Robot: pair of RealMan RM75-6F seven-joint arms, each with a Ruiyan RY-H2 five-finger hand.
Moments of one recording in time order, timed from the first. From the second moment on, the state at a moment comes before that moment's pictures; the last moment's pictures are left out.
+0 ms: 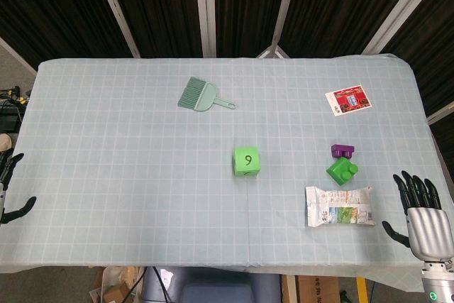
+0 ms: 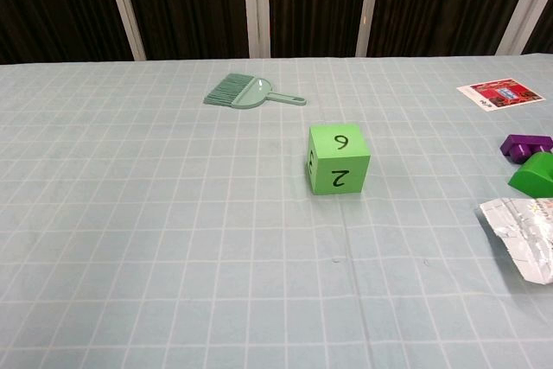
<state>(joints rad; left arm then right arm) -0.09 -1.09 -0.08 -1.60 1.41 1.46 -0.03 0.15 -1.17 -0.14 -1.62 -1.42 1.69 -0.11</state>
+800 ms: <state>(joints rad) -0.07 -1.08 -0.07 -1.62 1.48 1.53 -0.05 0.16 -1.16 -0.07 -1.65 -1.49 1.53 -0.15</state>
